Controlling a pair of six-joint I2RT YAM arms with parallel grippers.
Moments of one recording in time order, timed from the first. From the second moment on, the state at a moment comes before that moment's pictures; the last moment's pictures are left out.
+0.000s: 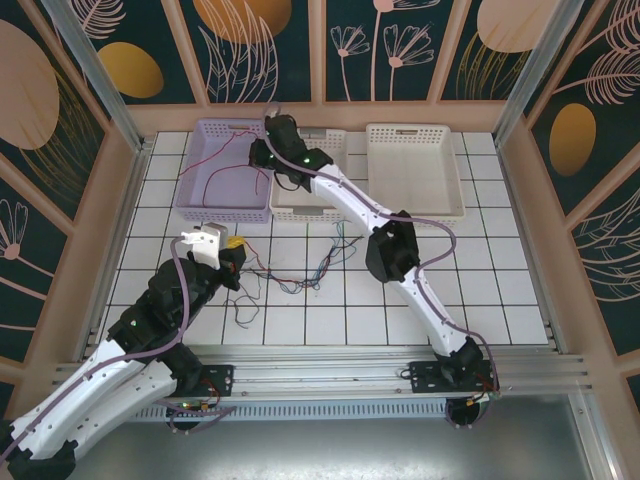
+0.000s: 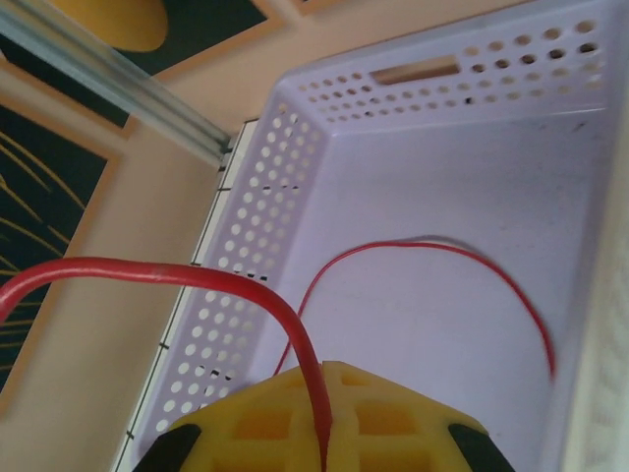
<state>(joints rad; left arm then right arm) -0.74 0.52 0.60 -0.30 -0.24 -0.26 0.75 2.59 2.59 -0.46 -0.06 0.69</state>
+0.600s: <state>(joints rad) -0.73 0.52 0.59 -0.30 -0.24 -0.26 0.79 2.67 2.59 -0.36 -0.07 0.65</state>
